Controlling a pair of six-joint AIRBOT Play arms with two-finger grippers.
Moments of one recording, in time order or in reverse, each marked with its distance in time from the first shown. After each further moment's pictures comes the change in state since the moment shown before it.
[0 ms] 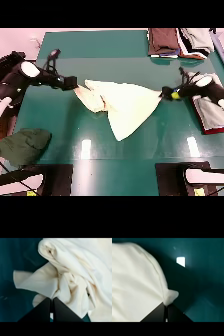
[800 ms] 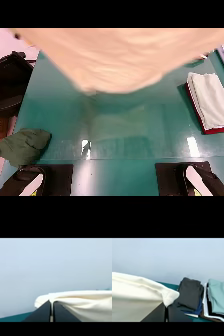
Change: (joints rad) left arm 0.031 0.507 0.682 0.226 0.007 0.001; right arm -0.302 0.563 0.747 0.007 0.259 -0.051
